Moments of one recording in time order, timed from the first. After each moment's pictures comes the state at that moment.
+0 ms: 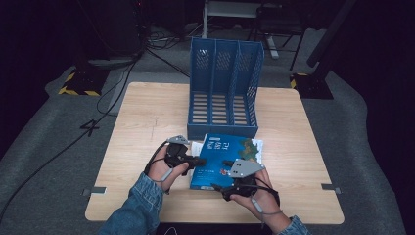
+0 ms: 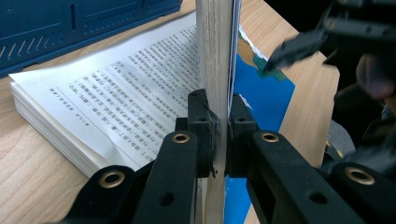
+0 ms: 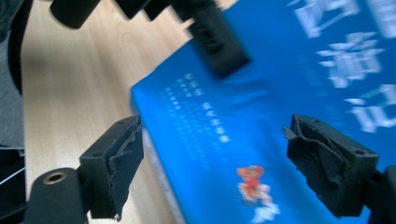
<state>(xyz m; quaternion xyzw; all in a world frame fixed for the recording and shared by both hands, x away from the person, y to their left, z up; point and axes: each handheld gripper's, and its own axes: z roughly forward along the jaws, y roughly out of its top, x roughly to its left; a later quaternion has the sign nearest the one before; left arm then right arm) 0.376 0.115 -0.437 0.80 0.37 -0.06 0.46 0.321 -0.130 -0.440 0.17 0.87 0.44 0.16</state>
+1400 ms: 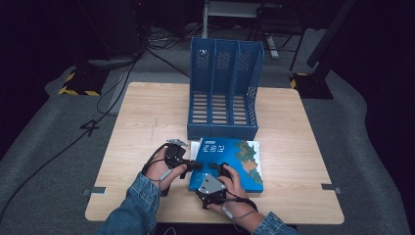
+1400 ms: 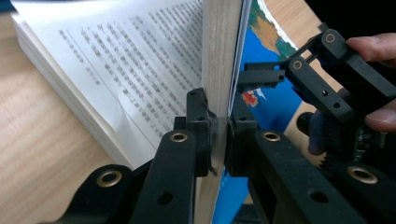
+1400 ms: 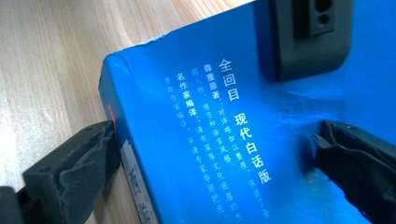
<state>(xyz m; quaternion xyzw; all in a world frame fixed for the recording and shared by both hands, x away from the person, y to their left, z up) 0.376 0.123 -0.454 0.79 0.43 -0.10 0.42 0.314 -0.065 -0.501 0.10 0.88 0.34 0.31</state>
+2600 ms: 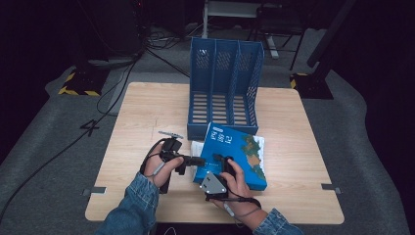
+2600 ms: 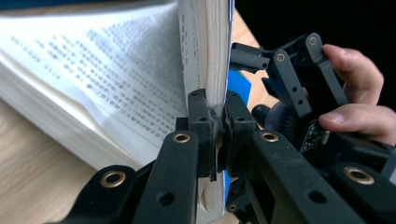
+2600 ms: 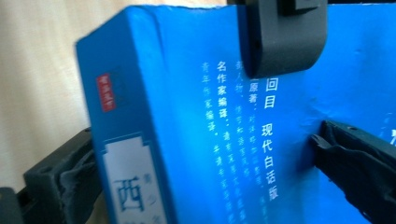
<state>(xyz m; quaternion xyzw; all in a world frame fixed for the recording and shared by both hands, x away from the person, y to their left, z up) 0.381 0.127 -0.428 0.75 0.42 -0.19 0.48 0.314 -0.070 -0.473 0.07 0.85 0.31 0.41</state>
